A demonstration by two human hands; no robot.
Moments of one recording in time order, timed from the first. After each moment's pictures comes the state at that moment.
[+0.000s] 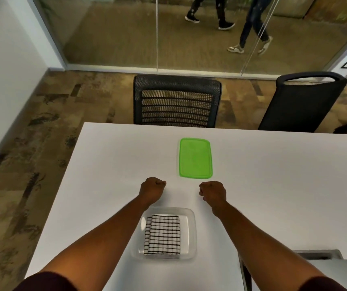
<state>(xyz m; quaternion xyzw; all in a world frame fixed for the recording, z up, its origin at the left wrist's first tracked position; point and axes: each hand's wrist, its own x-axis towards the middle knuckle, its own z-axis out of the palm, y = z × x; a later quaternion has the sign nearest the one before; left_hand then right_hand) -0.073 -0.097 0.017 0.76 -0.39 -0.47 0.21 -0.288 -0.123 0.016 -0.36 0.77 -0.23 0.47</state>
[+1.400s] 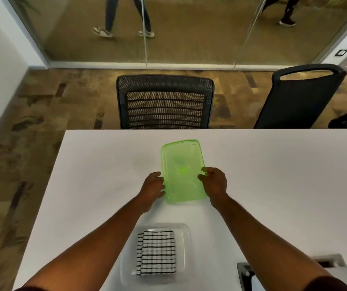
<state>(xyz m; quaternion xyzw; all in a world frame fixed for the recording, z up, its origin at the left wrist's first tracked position) -0.097 -0.172 -0.001 0.66 -0.20 -0.65 0.33 -0.303 -0.206 0.000 -0.39 0.77 -0.29 0.42</state>
